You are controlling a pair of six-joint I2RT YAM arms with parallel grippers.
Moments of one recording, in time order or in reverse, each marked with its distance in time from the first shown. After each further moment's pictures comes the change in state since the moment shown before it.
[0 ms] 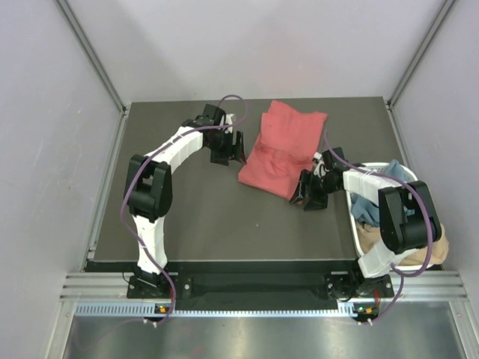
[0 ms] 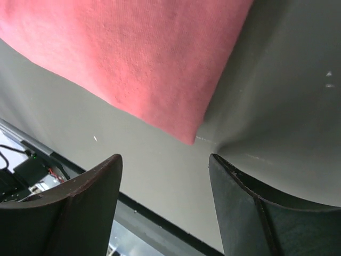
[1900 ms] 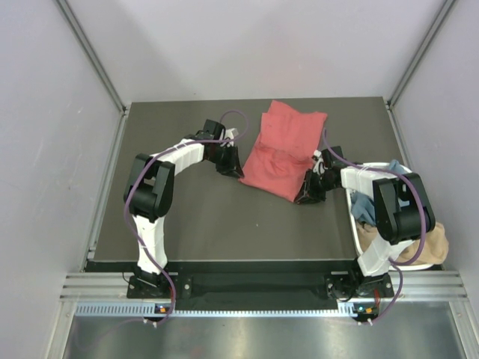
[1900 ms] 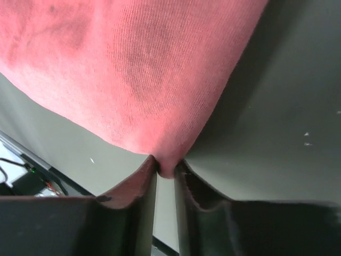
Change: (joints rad) left arm 0.000 0.000 -0.233 0.218 0.170 -0.046; right arm -0.017 0.078 0.006 0.121 0.000 0.005
